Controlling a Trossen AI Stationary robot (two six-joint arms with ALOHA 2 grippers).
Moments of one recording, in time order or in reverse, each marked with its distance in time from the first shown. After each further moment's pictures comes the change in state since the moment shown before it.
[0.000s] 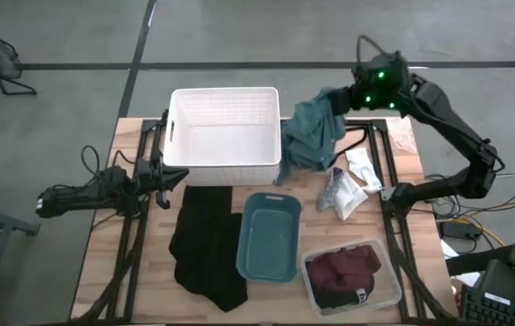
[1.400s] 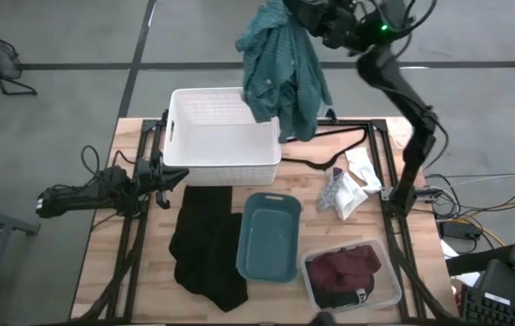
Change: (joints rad) left arm 0.000 0.000 0.000 0.000 0.000 0.000; right arm 0.046 0.591 0.745 1.065 -0.504 0.366
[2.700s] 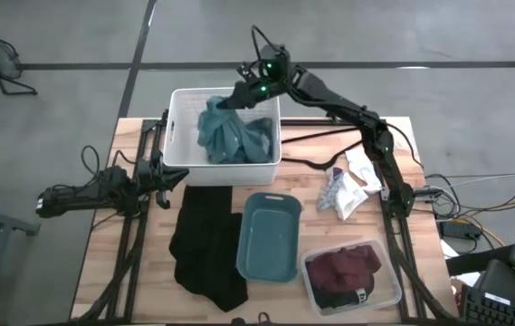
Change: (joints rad) left arm 0.000 0.000 0.000 0.000 0.000 0.000; right arm 0.135 0.351 0.014 -0.572 -0.206 -0.035
